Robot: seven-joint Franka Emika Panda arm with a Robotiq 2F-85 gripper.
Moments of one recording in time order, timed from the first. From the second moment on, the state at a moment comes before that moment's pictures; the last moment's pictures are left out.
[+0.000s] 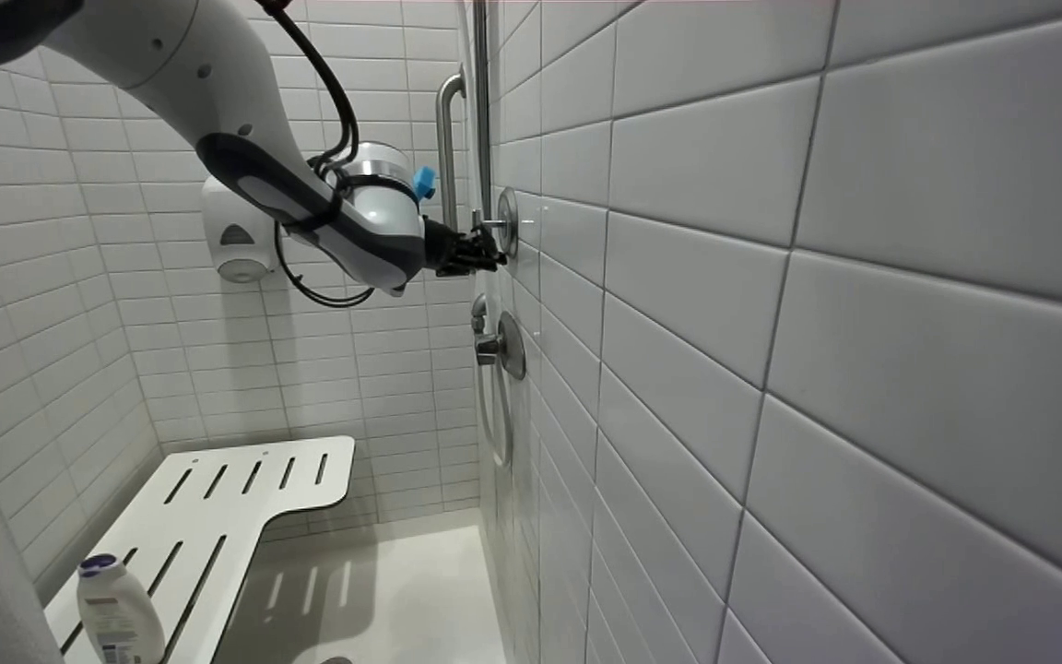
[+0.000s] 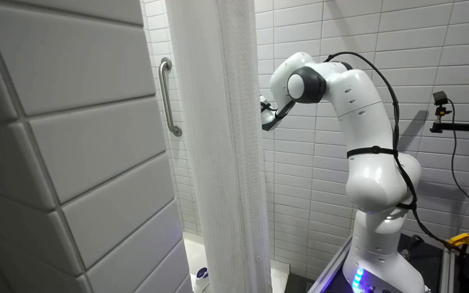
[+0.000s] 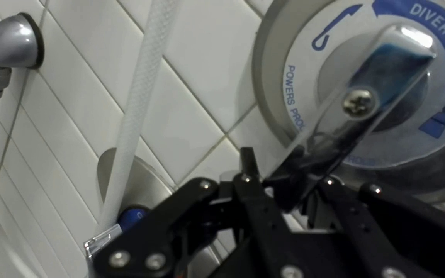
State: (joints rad) arm -0.16 0.47 -0.17 -1.61 -1.92 2.72 -1.61
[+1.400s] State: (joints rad) arm -0.15 0.46 -0.17 -1.63 -1.92 2.70 -1.62
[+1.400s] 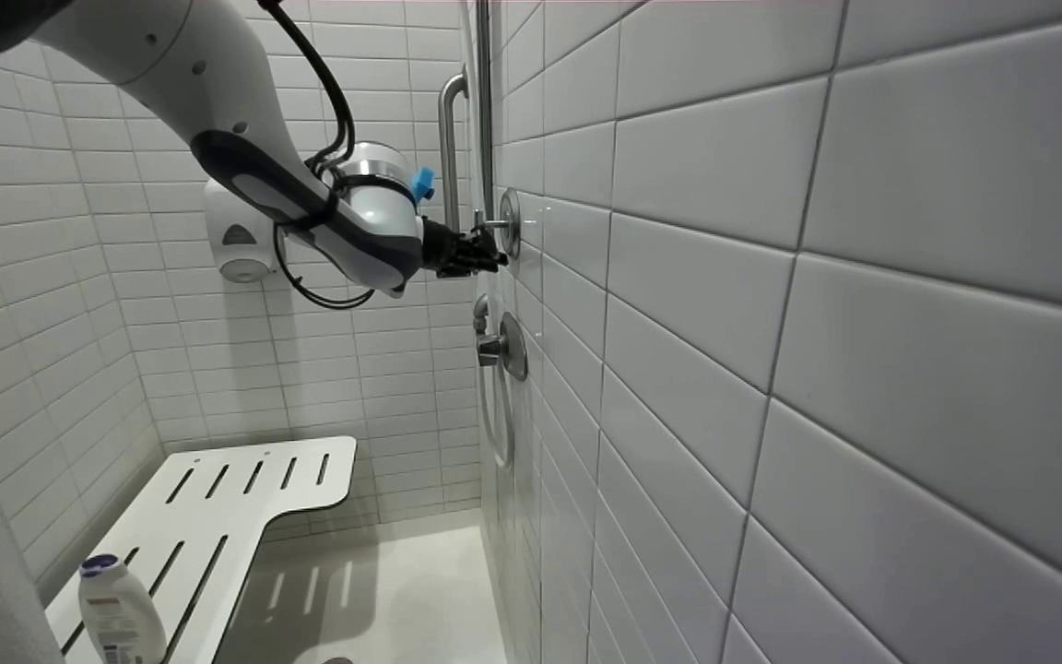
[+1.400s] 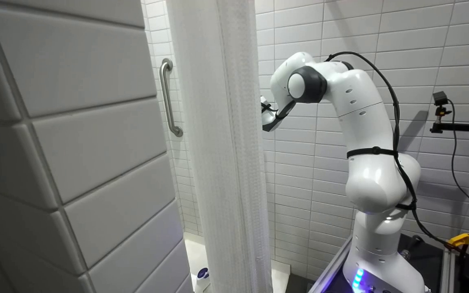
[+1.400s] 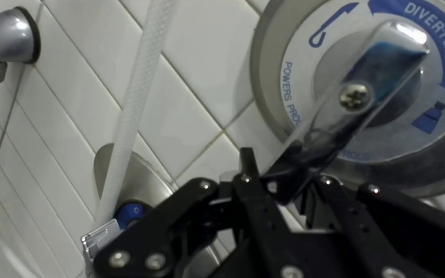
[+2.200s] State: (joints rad) arm -0.16 0.44 -0.18 -1.66 -1.91 2.70 -1.62
